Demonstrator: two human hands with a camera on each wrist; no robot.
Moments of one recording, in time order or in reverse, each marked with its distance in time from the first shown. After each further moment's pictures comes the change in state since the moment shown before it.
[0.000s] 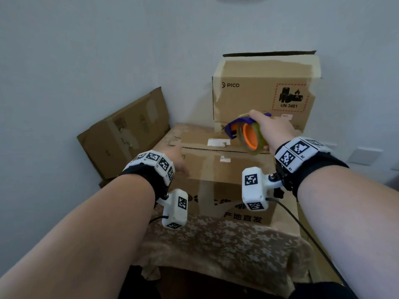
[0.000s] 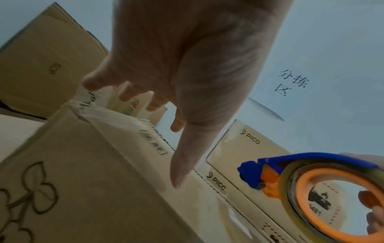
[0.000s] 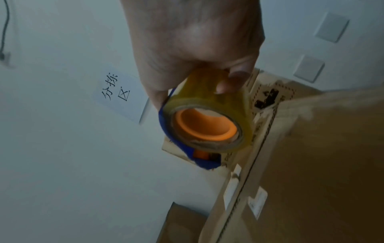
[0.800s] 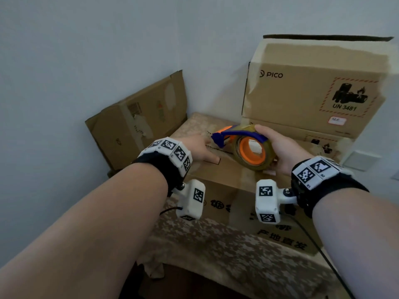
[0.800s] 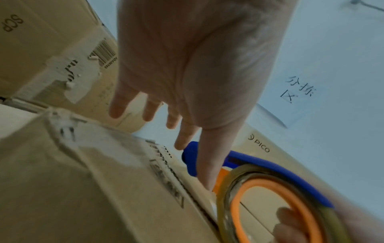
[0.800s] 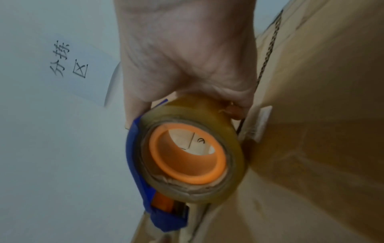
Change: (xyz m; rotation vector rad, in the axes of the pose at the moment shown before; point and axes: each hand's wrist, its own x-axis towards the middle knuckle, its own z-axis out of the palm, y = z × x) left_hand 0.053 -0.014 -0.013 -0.044 -0.057 0.115; right_hand 0.045 0.030 0.083 0.283 -0.402 0.241
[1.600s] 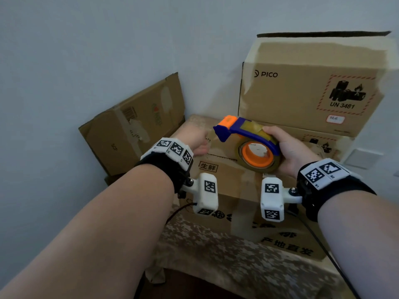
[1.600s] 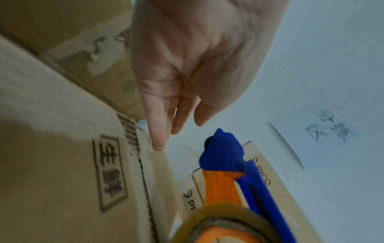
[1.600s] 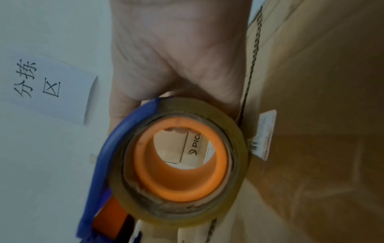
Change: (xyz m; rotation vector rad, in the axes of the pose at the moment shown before) left_hand 0.019 0.020 -0.004 -0.971 0.171 -0.162; right_hand 0.008 0.001 -0.019 0.207 -0.102 0.033
